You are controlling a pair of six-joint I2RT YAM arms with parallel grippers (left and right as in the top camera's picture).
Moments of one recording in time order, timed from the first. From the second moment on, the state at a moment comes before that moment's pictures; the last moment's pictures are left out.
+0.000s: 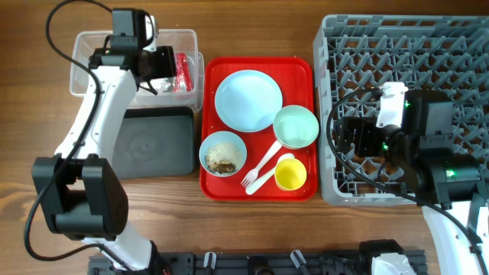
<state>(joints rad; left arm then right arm) -0.05 1.82 1.50 -0.68 0.04 -0.16 0.06 1.02 1.07 -0.95 -0.18 0.10</state>
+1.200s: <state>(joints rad) -0.68 1.79 1.22 -0.87 0.01 -0.55 0.06 1.02 1.07 -0.96 -0.18 0.10</state>
